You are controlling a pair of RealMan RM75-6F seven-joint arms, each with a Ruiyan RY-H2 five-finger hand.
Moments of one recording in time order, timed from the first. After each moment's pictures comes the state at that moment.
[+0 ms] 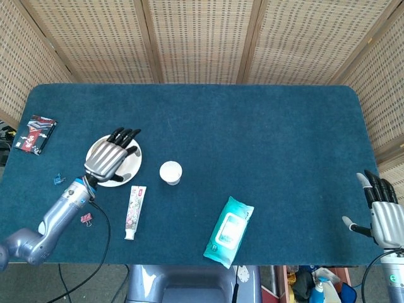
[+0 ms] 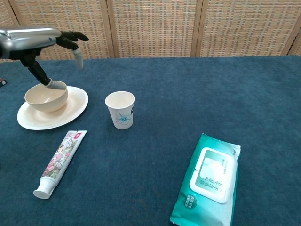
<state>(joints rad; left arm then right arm) -0.74 -1.25 -0.17 -1.61 1.27 0.90 0.26 0.09 -1.12 0.11 -1.57 -1.45 1.47 0.07</state>
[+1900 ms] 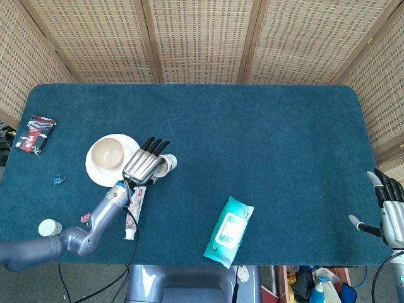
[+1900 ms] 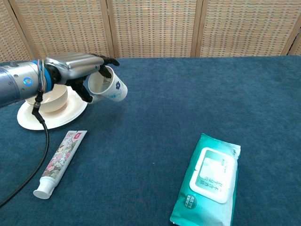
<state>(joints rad) -0.87 -1.53 -0.17 -1.42 1.08 0.91 0.49 0.08 -1.10 0.12 -1.54 -1.44 1.47 0.19</state>
